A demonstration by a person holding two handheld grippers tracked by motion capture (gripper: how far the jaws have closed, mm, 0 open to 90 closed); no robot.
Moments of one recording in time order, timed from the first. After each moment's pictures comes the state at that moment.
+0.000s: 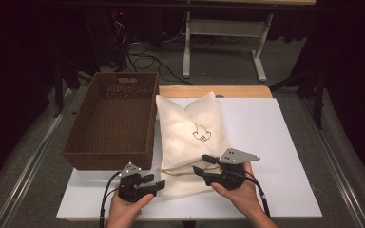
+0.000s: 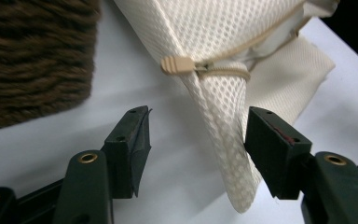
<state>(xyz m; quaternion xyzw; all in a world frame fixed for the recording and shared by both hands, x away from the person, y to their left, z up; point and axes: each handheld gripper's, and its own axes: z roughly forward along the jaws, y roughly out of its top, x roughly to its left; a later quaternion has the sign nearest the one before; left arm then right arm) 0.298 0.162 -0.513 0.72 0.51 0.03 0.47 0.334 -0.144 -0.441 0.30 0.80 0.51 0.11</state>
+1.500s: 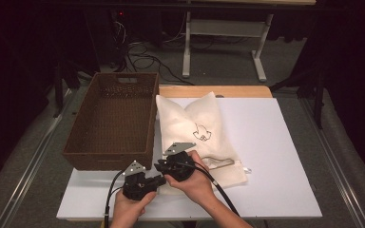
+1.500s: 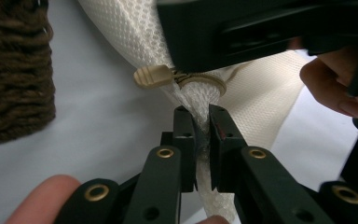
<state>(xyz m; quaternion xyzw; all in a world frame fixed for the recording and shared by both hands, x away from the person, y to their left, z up) 0.304 0.153 -0.511 0.72 0.48 0.03 0.49 0.360 -0.014 -0.458 0.29 0.86 0.41 0.06</state>
